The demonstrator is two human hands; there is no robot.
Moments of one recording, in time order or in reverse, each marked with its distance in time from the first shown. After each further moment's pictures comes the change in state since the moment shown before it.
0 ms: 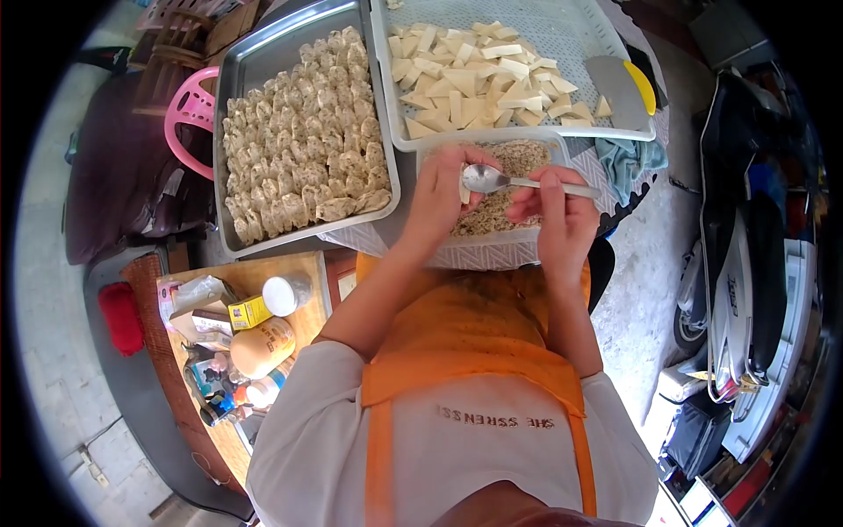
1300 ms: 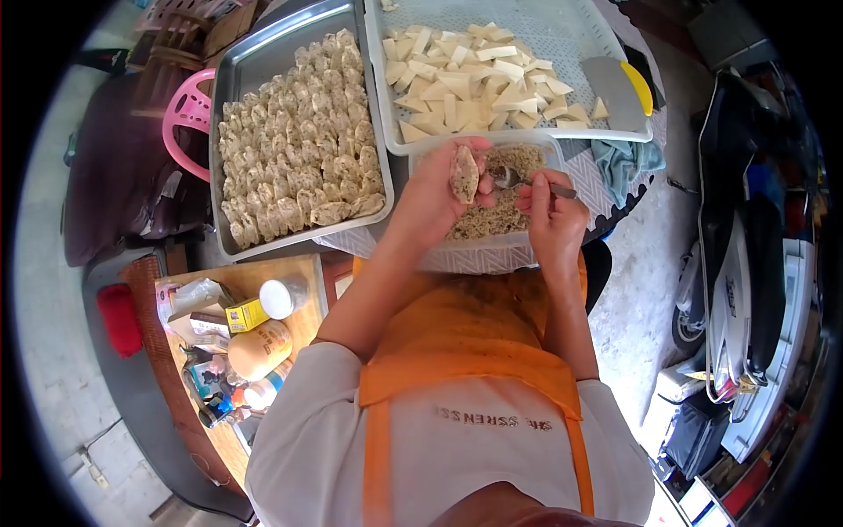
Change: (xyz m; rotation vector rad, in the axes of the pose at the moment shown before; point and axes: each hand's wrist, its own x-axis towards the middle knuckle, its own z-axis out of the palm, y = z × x) left_hand 0.011 0.004 -0.006 -0.606 -0.106 -0.274; right_hand 0.017 0.042 -0.025 -0.523 0.036 -0.291
